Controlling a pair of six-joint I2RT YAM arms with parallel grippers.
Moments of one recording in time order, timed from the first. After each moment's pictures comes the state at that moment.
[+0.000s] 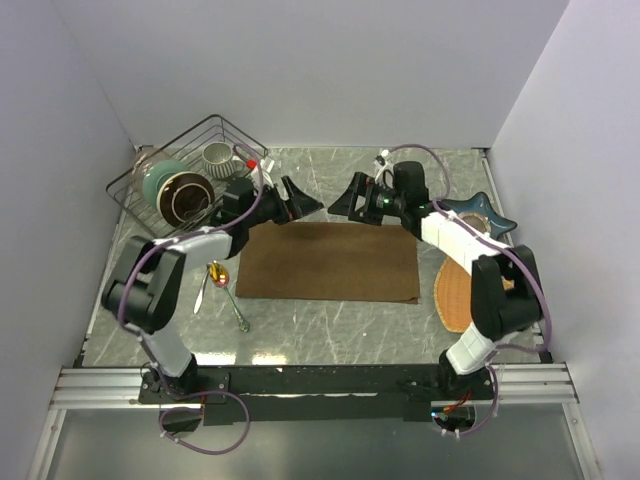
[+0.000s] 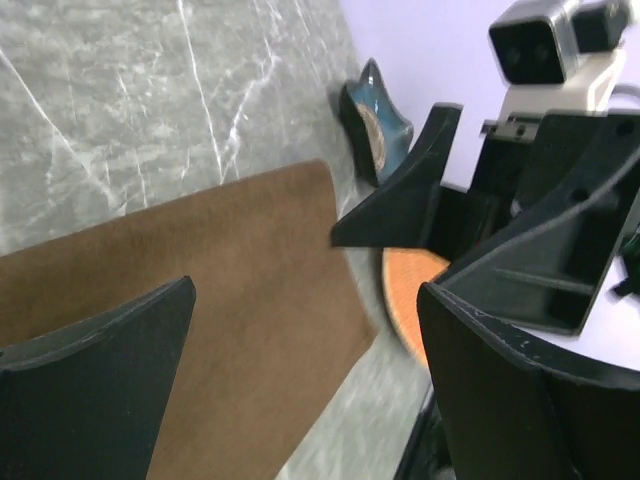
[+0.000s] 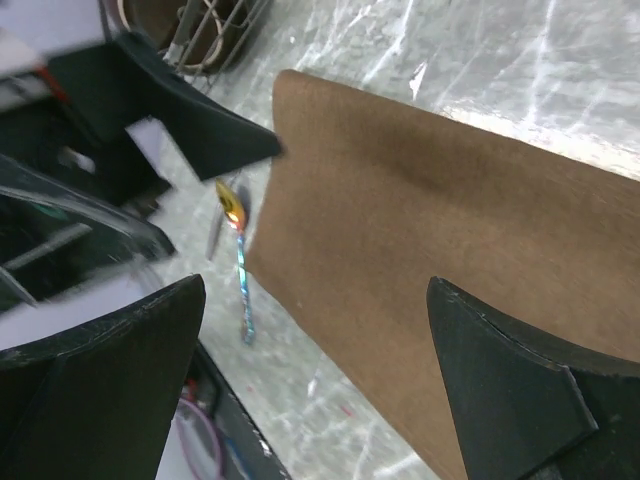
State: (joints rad) left arm -0.39 1.70 0.95 0.55 0.55 -0.82; right arm 0.30 1.62 1.10 -0.02 -0.61 0.62
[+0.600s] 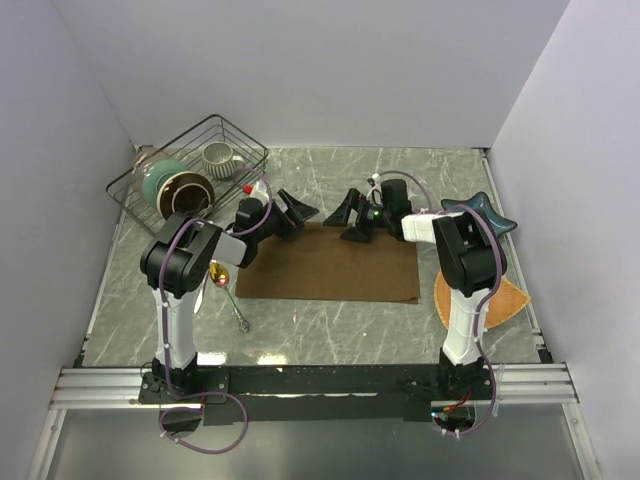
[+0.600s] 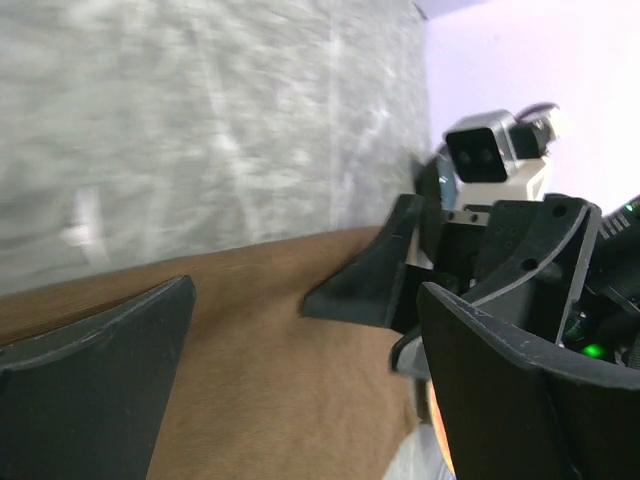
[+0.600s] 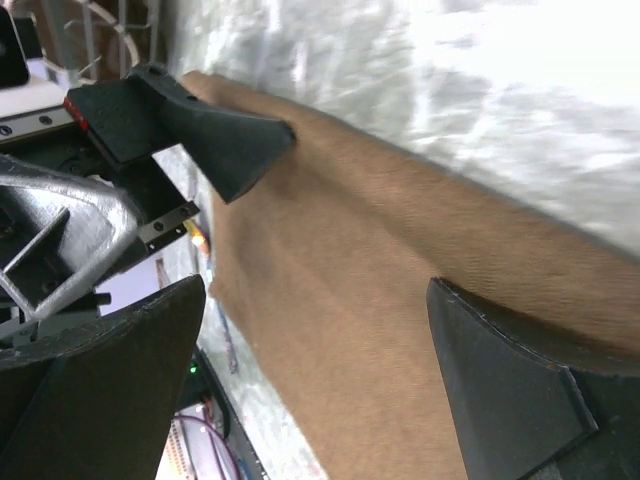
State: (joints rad) left arm -0.40 2.04 0.93 0.88 0.37 -1.05; right arm 0.28 2.00 1.11 0.24 -0.70 0.77
